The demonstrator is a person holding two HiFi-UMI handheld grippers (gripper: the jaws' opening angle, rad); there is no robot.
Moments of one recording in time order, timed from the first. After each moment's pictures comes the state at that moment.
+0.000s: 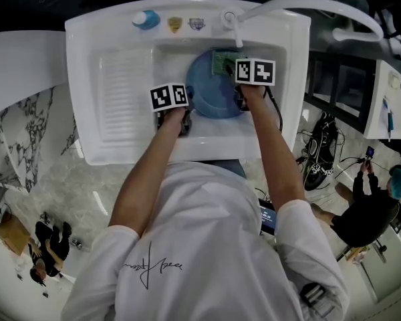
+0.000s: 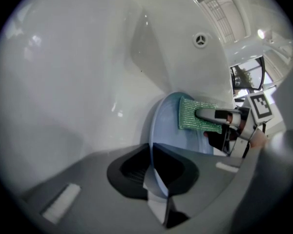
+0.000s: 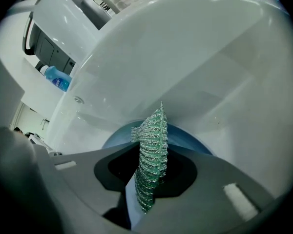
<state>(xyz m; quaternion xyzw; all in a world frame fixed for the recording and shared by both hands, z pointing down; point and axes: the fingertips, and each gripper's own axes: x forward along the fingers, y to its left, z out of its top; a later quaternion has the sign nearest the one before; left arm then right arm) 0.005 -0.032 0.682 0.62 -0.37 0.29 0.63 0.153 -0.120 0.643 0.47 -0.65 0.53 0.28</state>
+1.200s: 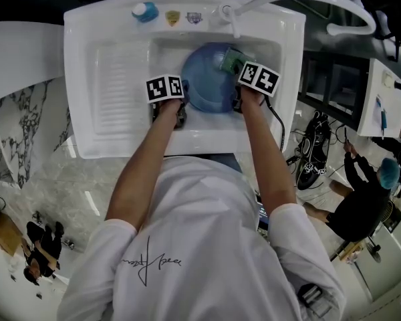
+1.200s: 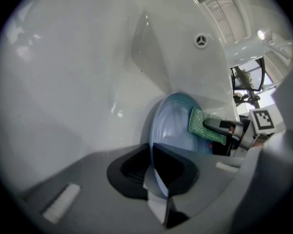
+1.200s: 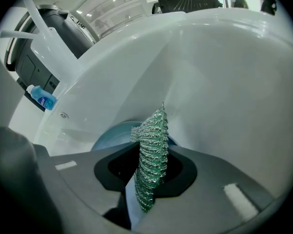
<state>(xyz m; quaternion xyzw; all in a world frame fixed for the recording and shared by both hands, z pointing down) 0.006 -0.033 0.683 0.62 -0.37 0.29 0.63 0.209 -0.096 0.633 0.61 -0.56 0.53 0.22</state>
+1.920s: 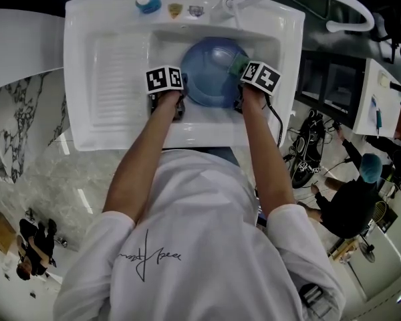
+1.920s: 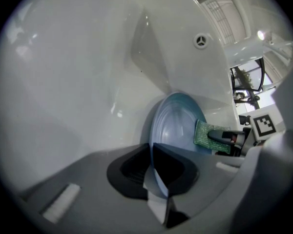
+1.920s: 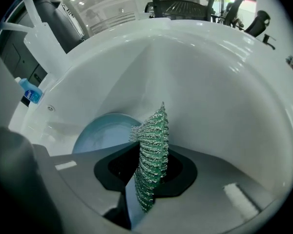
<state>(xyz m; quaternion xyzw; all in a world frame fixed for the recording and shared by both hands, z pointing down) 0.005 -0.033 0.682 0.62 -0.37 0.28 0.63 0.239 -0.061 0.625 0.65 -0.48 0.52 0.28</state>
